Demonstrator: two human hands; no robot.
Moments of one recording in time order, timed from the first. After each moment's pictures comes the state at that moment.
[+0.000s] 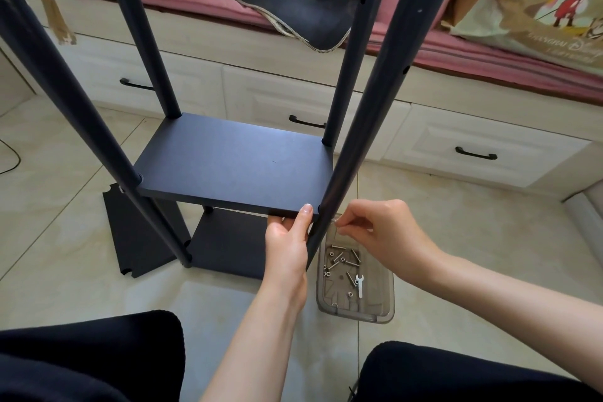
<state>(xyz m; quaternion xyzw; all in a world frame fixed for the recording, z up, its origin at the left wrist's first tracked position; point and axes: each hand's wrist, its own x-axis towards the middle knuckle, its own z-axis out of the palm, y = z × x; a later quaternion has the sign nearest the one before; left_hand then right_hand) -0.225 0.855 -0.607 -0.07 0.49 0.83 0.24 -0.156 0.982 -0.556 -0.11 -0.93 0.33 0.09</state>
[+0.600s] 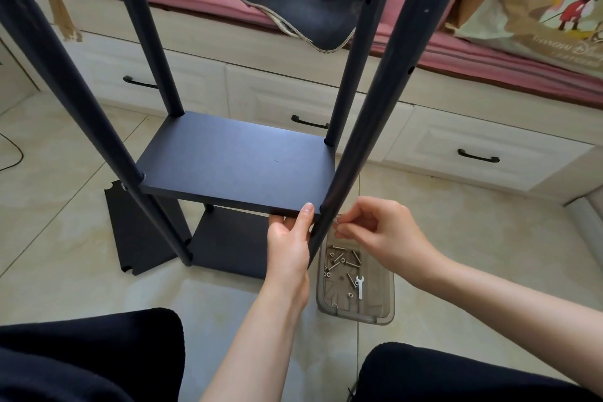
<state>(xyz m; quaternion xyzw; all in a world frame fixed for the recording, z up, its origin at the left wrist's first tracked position) -0.226 0.859 -0.614 -0.08 0.50 0.83 0.24 -0.158 0.980 -0.560 -0.17 -0.86 0.47 0.09</state>
